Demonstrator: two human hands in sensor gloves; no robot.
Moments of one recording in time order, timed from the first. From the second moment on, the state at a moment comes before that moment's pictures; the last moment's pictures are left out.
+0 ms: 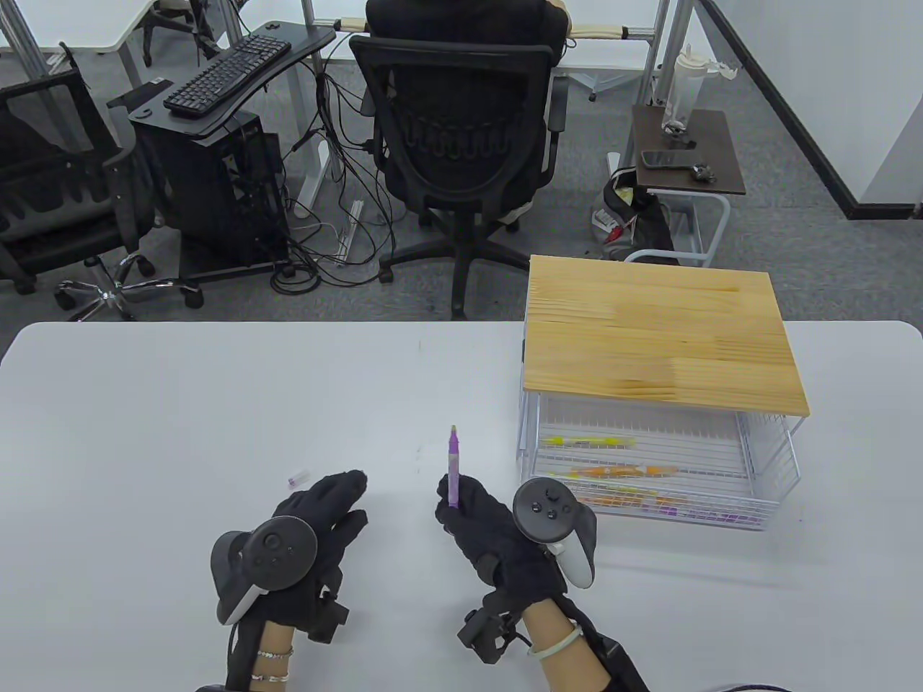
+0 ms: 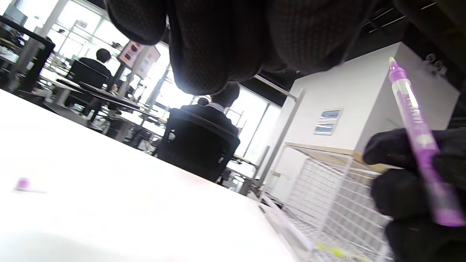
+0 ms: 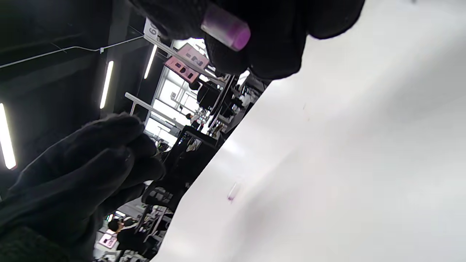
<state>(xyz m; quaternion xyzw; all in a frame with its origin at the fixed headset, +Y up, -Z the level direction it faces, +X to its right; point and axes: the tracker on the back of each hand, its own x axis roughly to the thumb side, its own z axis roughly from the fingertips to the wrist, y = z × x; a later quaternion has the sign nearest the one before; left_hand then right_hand) -0.234 -0.679 -0.302 0.13 -0.10 0.24 0.96 0.049 -0.708 -0.324 0.13 0.07 0.85 0.50</state>
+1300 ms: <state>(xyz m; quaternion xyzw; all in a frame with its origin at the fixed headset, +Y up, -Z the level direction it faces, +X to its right) -0.281 -0.750 -0.419 -0.09 0.11 0.03 0.99 0.061 -0.680 -0.315 0.14 0.02 0.92 0.36</state>
